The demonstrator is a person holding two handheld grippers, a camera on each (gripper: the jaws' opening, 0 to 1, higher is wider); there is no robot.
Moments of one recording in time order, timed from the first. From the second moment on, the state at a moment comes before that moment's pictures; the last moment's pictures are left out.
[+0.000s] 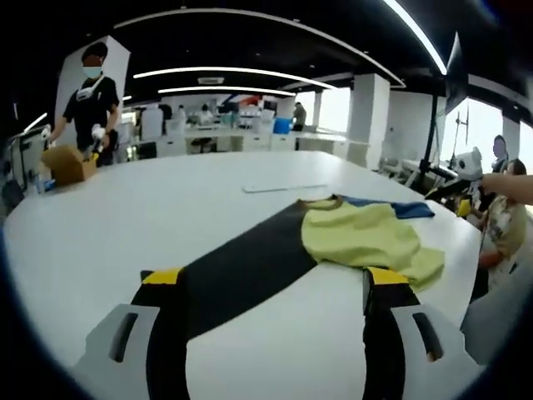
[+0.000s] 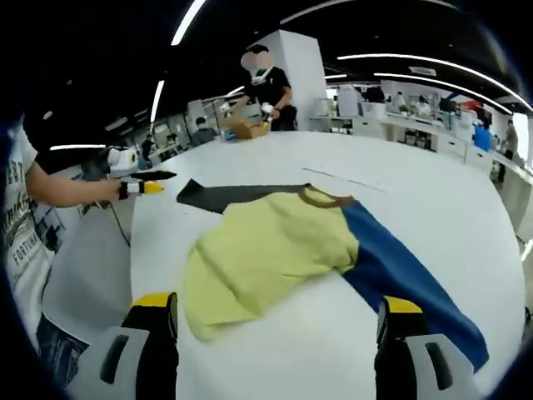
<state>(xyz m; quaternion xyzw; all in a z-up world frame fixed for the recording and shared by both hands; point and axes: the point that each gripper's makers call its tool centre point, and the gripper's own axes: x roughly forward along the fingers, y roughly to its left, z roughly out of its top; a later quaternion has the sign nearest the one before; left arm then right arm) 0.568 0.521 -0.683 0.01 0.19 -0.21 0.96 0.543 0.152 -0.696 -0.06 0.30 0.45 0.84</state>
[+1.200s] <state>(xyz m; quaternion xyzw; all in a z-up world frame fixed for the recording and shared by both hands) 0.525 0.463 -0.684 0.03 0.19 -0.29 0.94 0.492 0.210 -0.778 -0.24 0.32 0.55 0.73</state>
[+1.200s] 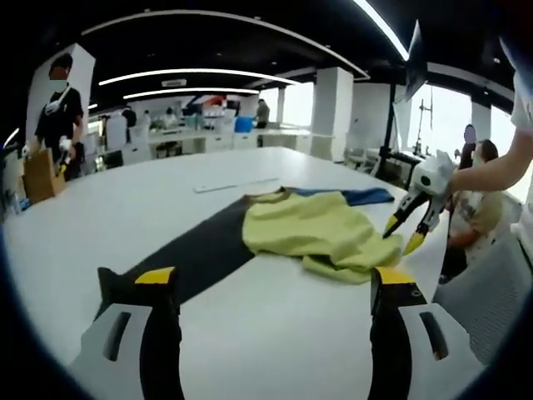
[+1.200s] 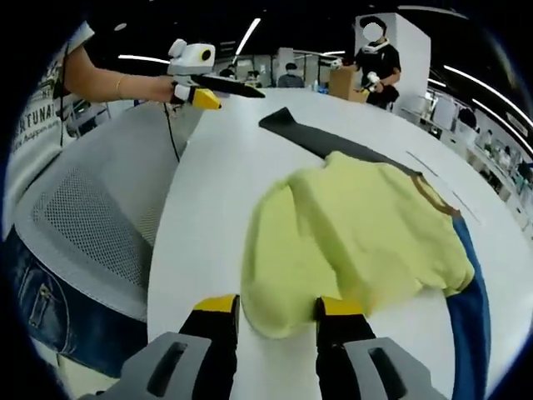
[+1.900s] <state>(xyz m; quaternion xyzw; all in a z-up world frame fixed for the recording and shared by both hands) 0.508 0.448 -0.692 0.04 0.21 -0.32 0.92 0.505 0.208 -0.770 -0.23 0.32 0.53 0.75</state>
